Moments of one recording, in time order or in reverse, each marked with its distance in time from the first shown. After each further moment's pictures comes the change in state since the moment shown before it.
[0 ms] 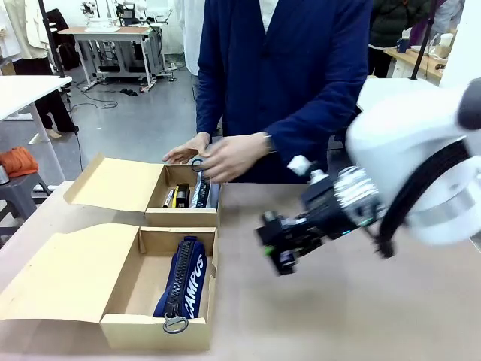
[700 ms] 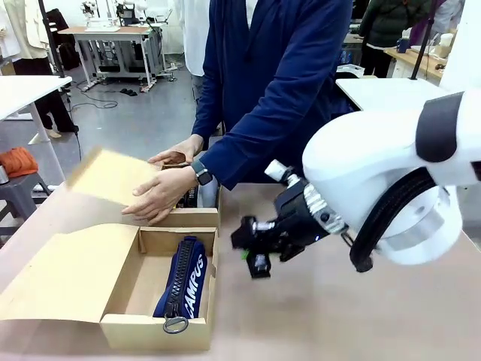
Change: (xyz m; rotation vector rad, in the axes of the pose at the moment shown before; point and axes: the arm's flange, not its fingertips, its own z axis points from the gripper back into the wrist) left arm 0.000 0.000 0.000 0.000 0.000 0.000; right arm 0.005 0.028 -0.009 -0.088 -0.100 -0.128
